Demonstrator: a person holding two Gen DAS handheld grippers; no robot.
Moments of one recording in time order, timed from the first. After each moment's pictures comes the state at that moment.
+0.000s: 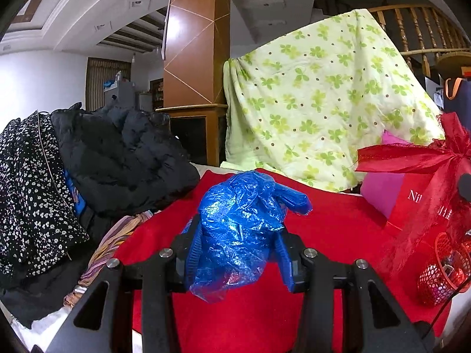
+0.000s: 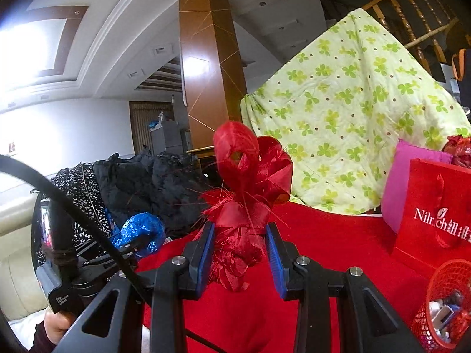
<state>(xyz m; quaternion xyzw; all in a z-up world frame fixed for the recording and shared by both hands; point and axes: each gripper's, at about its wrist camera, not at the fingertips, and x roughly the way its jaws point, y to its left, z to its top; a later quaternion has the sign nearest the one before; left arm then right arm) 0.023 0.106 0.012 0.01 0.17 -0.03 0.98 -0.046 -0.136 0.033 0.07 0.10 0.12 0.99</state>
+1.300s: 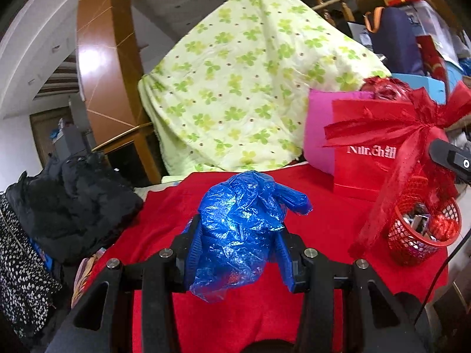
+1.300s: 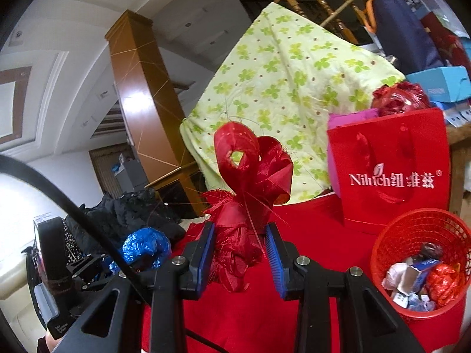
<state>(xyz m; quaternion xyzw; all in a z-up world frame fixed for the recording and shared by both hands) -0.009 -0.079 0.011 0.16 0.17 -0.14 0.96 -0.099 -0.297 -0.010 0.21 0.08 0.03 0.97</state>
